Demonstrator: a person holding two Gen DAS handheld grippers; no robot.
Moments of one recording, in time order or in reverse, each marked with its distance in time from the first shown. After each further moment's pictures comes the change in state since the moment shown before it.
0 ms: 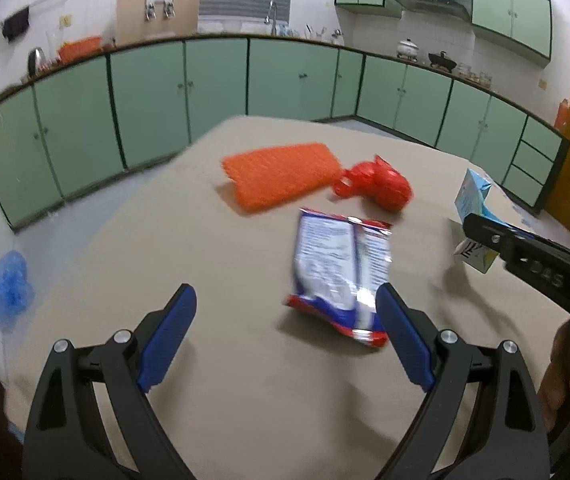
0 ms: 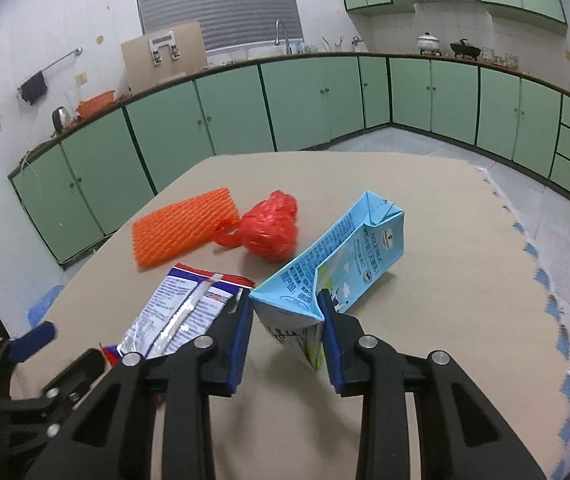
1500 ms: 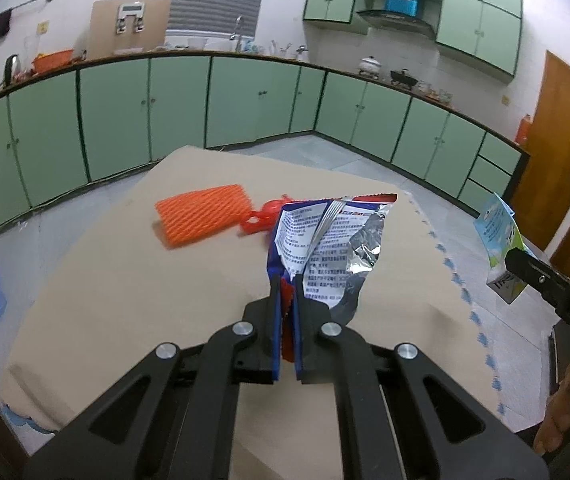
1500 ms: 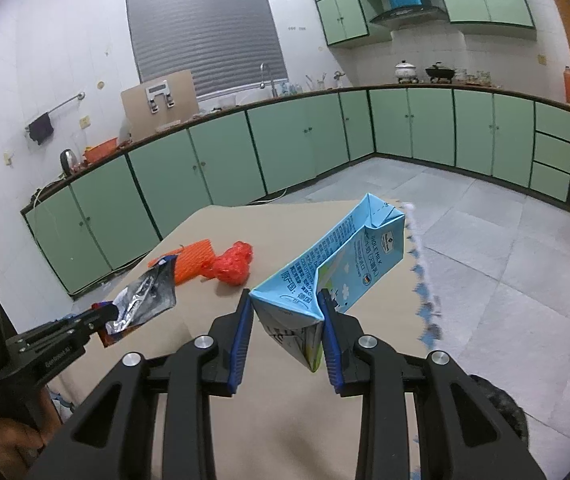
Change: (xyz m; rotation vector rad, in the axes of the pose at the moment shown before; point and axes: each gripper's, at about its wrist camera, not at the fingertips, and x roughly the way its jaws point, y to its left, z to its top) left arm -0.068 -0.061 0.026 0.012 -0.056 -0.155; right arm -0.138 -0.063 0.000 0.046 -0.131 -0.023
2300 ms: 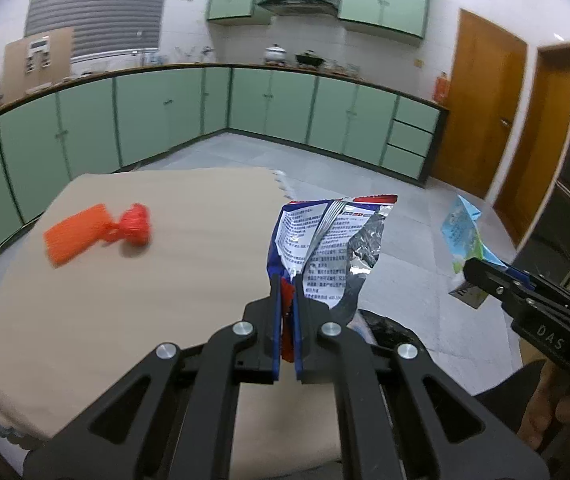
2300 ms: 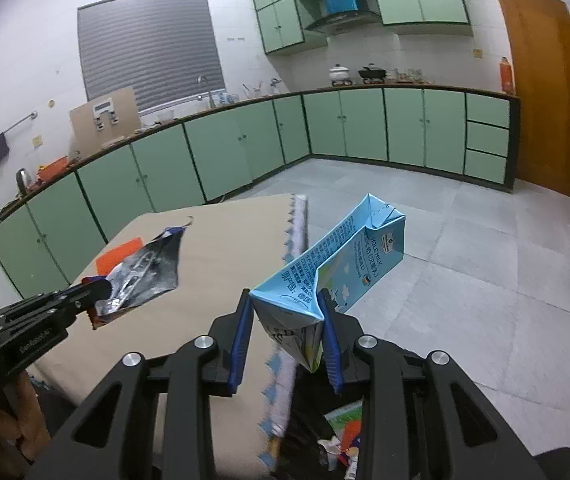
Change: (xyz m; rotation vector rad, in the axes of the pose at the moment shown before) left arm -0.026 -0.149 -0.029 0.213 0.032 -0.232; right arm -0.099 -0.081 -0.038 0.086 -0.011 -0.188
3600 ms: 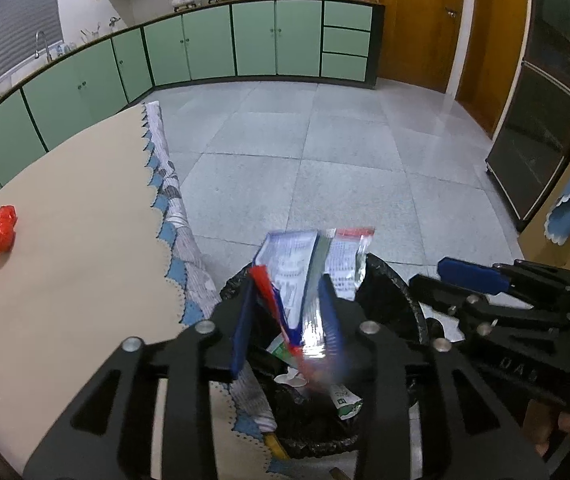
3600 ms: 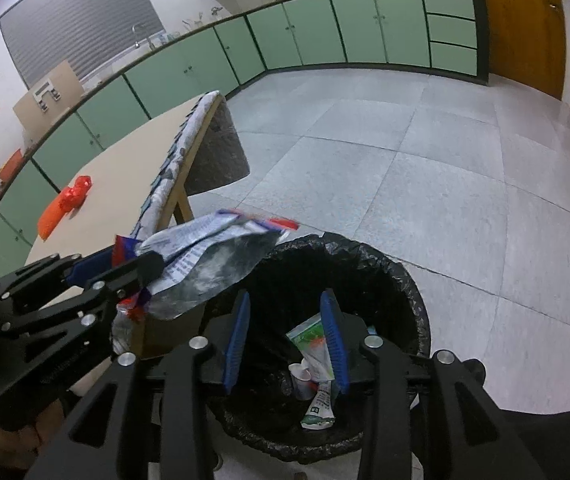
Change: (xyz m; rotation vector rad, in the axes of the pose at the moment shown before) left arm 0.128 -0.123 -0.047 0.263 0.252 -0.084; right arm 0.063 -0.132 -0.071 0.206 0.290 -0.038
